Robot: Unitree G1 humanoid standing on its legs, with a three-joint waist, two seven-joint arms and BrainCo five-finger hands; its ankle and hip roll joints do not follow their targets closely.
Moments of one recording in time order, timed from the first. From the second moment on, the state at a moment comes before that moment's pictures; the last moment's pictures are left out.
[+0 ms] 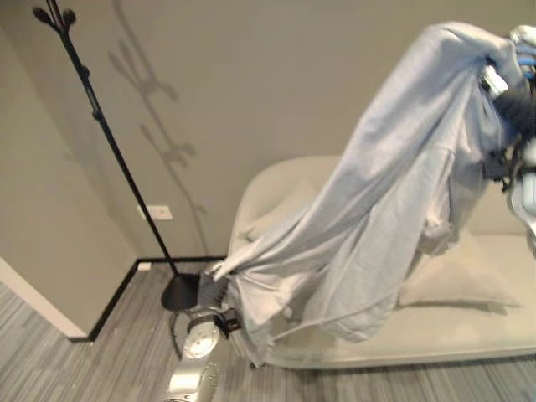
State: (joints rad) left arm 0.11 0.26 -0.09 0.15 -0.38 -0.14 0.34; right arm -0.47 -0.84 0.07 -0.14 0.19 -0.12 -0.42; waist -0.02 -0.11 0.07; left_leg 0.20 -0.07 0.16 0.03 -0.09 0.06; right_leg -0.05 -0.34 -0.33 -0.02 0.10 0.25
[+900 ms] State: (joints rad) left arm 0.22 0.30 0.20 -0.11 0.10 -0.21 0.59; right arm -0.61 -0.81 0.21 -0.21 -0.01 -0.21 -0.39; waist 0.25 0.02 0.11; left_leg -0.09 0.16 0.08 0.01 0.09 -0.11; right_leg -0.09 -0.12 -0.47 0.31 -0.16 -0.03
